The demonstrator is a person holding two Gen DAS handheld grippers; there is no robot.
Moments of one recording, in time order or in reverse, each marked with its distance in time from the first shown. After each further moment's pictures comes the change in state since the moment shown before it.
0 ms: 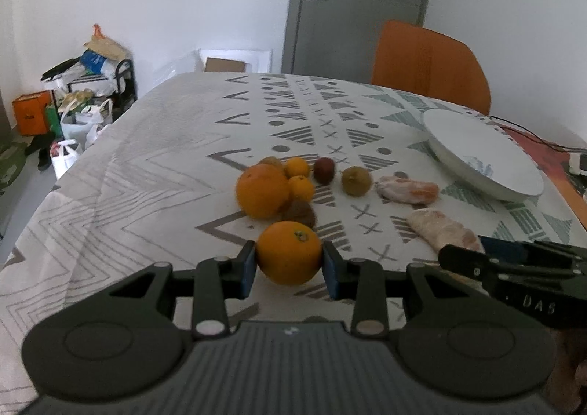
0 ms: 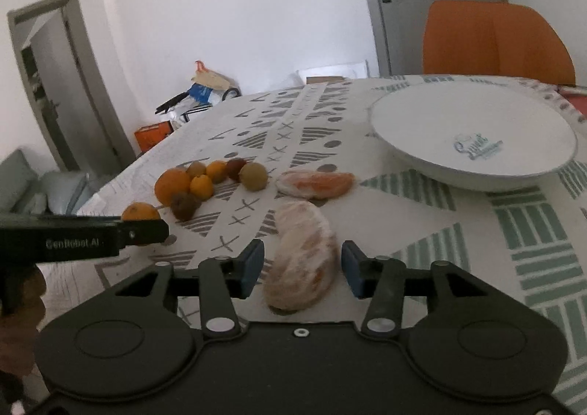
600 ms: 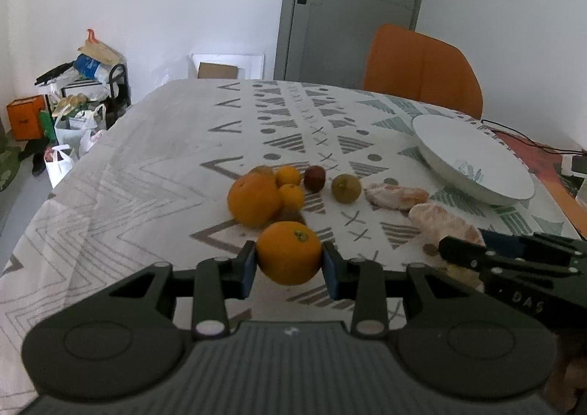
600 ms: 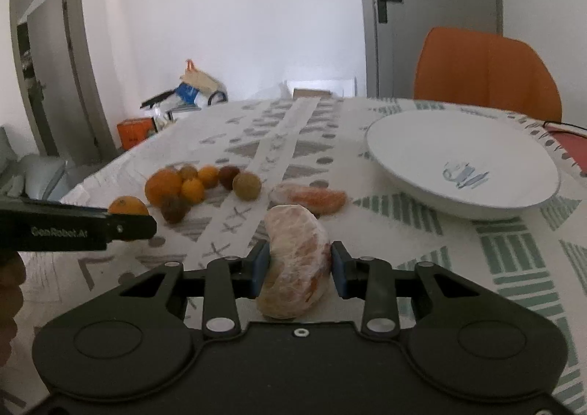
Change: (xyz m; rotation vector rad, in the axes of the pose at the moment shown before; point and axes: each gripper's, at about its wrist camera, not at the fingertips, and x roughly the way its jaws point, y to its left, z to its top) left arm -0.006 -0.008 0.005 0.023 -0.020 -0.029; right arm -0.014 0.005 0.006 -0.040 -0.063 -0.082
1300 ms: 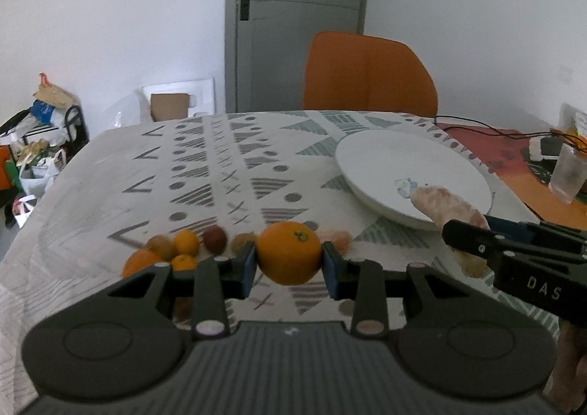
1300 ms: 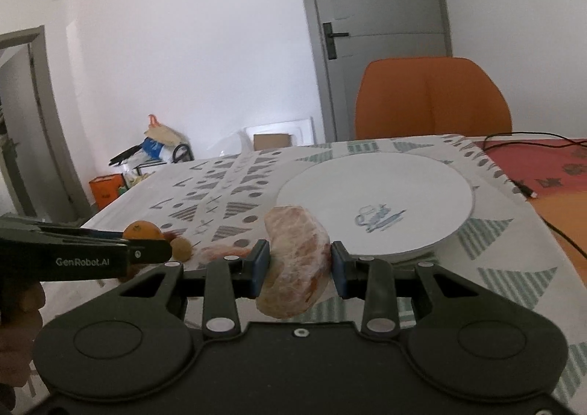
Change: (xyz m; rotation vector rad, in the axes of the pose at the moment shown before) left arm 0.022 -0.073 0.032 0.142 -0.043 -0.089; right arm -0.028 -0.063 0.014 0.114 -0.127 -0.091
